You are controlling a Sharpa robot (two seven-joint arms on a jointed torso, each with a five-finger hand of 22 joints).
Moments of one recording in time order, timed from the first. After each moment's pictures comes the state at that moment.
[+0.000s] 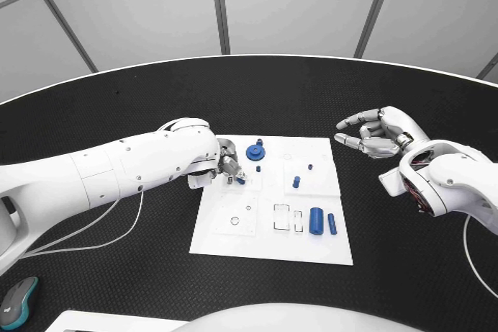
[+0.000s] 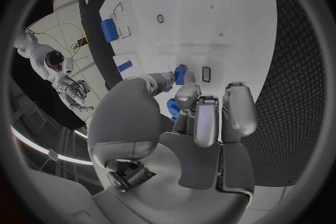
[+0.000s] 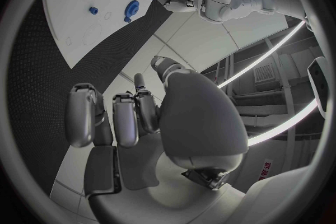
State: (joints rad) left arm 1.27 -0.57 -0.10 1.26 -1.02 0.17 -0.63; left_hand 1.20 -0.19 0.76 0.19 0.12 0.86 0.06 0.66 0.91 1.32 -0.02 1.19 1.06 1.46 -0.07 1.53 1.31 0.09 1.39 0.03 1.41 1.18; right arm 1.25 -1.02 -0.10 1.65 -0.75 -0.57 0.07; right_hand 1.39 -0.20 0.32 0.25 0.36 0.88 0.16 0.24 0.34 1.42 0.07 1.39 1.31 1.47 0.00 1.48 1.31 0.05 1.46 0.10 1.33 1.31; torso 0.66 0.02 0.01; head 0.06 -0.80
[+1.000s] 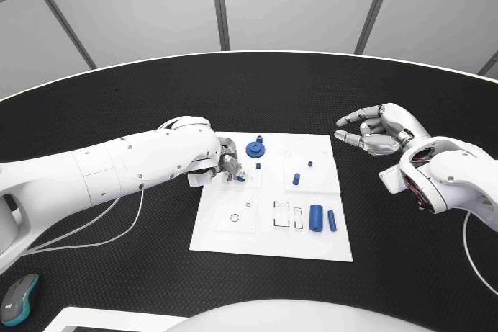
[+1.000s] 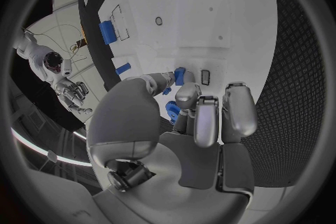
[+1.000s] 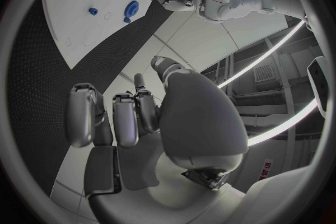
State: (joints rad) left arm 1.27 -0.56 -0.11 1.26 -1.02 0.17 -0.63; left_hand 1.20 -0.19 0.77 0.18 0.12 0.86 0.06 0.66 0.92 1.33 -0.02 1.19 1.05 1.46 -0.07 1.53 1.31 0.09 1.39 0.03 1.41 1.18; right arm 1.25 -1.03 -0.10 1.66 -0.75 -0.57 0.07; right_hand 1.39 -0.20 0.32 0.25 0.36 0.88 0.16 0.24 0.34 1.42 0.07 1.39 1.31 1.47 0.00 1.48 1.31 0.05 1.46 0.10 1.33 1.31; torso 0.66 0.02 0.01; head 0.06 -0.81
